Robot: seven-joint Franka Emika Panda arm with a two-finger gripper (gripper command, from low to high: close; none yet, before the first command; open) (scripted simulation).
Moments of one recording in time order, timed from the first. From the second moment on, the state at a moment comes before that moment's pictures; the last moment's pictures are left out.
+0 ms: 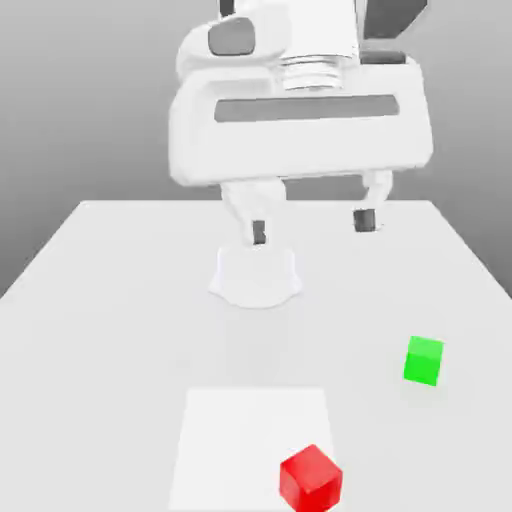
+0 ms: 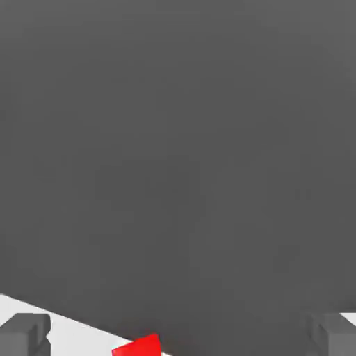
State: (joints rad) arm 0.17 -0.16 -0.08 -2.39 0.08 2.53 0.42
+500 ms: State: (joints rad) arm 0.19 0.38 -0.05 -2.42 0.05 2.80 0.25
